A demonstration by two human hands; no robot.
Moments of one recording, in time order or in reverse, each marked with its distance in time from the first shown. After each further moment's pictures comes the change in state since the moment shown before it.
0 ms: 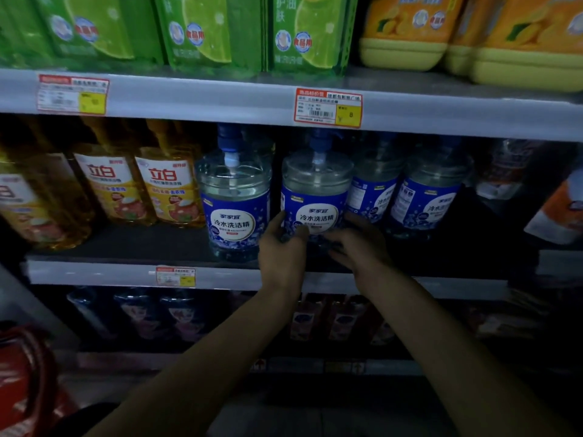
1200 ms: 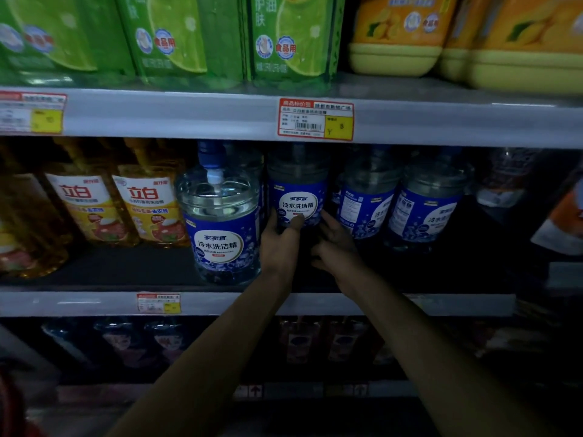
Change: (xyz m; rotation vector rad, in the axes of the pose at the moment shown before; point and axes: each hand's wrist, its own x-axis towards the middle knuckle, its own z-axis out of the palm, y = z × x) left_hand 0.059 -0.005 0.026 0.006 -0.071 -0.042; right_hand 0.039 0.004 0.017 -0.121 -0.169 -0.061
